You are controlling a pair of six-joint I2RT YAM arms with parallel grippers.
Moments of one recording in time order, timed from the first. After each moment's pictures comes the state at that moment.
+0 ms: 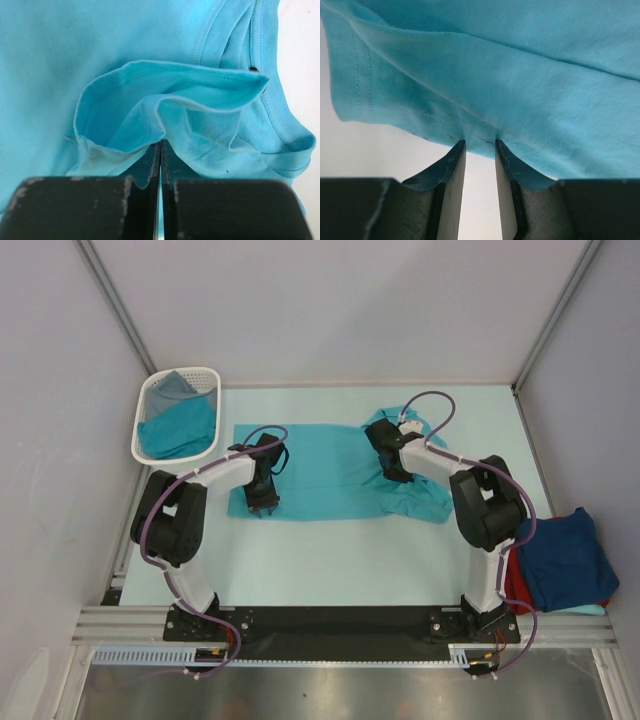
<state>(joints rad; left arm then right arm) -0.40 1.77 1.13 -0.77 -0.19 -0.67 0.50 1.95 1.36 -0.62 0.56 0.72</state>
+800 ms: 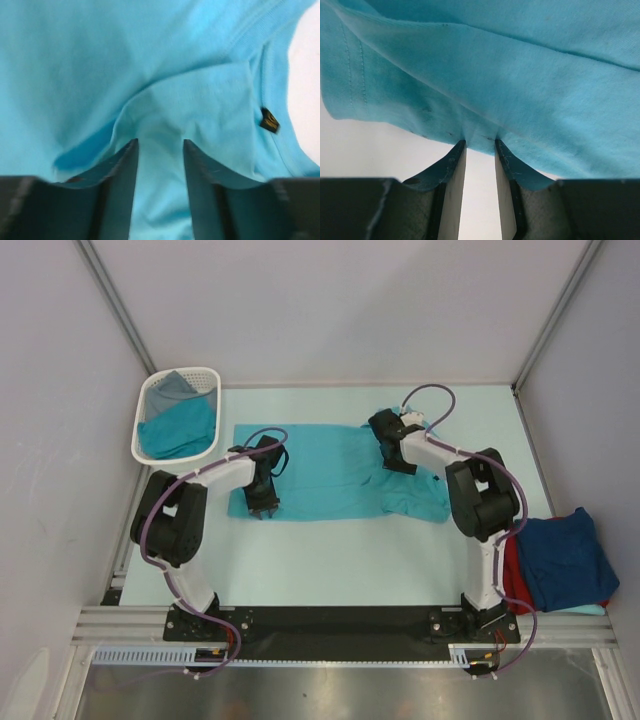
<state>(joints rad) -0.40 1.77 1.12 -0.77 -0.18 -0.67 0.44 2.07 1.49 -0.58 0.54 0.67</state>
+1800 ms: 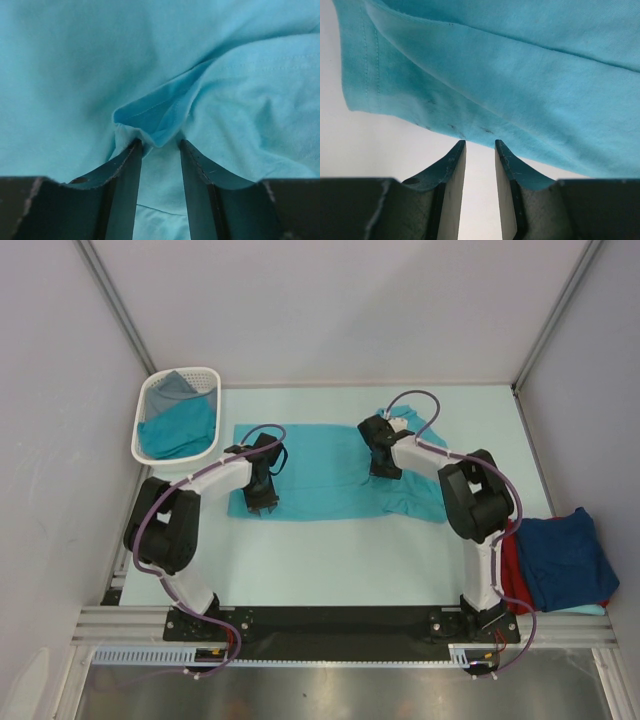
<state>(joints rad) -0.41 1.71 1.11 -0.76 -0.20 -0.68 0.51 2.03 1.43 -0.53 0.43 0.64</state>
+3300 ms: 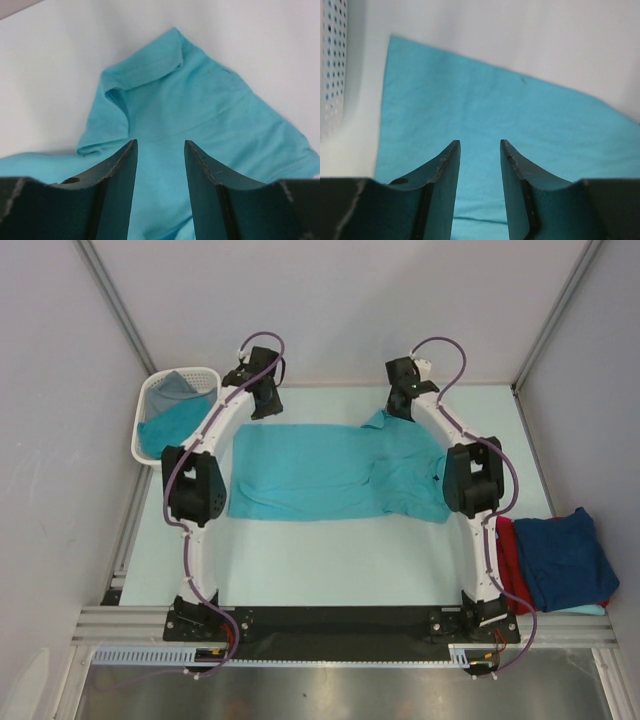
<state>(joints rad) -0.29 2.15 2.04 -0.82 -0.28 -0.50 0.30 2.28 2.04 -0.61 0.40 0.52</state>
